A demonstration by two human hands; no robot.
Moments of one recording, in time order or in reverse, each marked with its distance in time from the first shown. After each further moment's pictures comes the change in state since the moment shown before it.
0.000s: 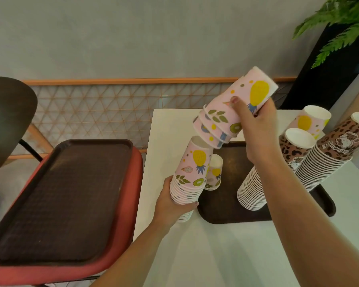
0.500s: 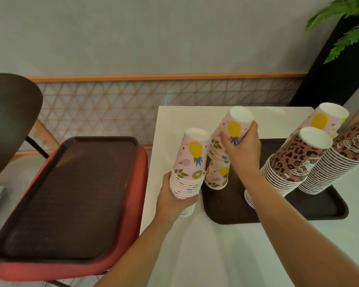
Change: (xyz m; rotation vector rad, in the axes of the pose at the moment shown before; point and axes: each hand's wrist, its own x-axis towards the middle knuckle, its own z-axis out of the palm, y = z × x) left_hand 0.009 -0.002 -0.009 -0.081 0.085 -0.013; right_hand -0.012 0.091 0.007 -0.461 0.005 -0.091
